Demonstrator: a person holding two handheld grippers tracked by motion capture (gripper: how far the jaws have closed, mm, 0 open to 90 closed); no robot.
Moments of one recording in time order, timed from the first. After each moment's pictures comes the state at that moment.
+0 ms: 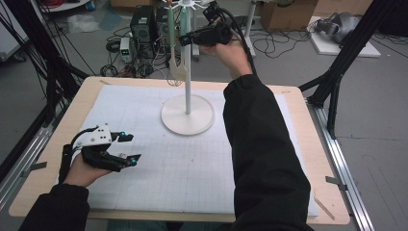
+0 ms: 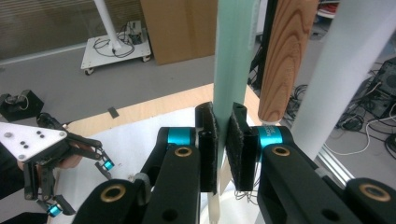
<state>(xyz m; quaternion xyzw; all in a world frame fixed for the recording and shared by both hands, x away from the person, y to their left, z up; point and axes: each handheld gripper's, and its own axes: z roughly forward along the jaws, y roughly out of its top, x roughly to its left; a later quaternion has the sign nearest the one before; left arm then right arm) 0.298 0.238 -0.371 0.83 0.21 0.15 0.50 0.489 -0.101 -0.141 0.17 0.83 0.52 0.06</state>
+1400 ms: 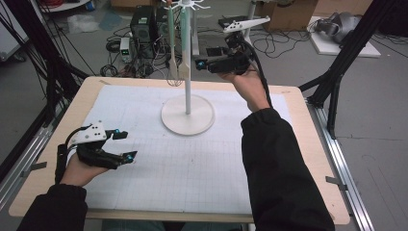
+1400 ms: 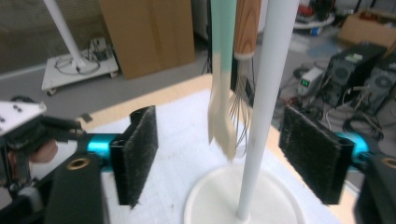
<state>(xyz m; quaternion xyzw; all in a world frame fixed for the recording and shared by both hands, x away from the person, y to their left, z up) 0.299 0.249 -0.368 0.81 0.24 0.16 0.51 0.441 -0.146 -0.182 0.23 0.80 0.54 0.12</state>
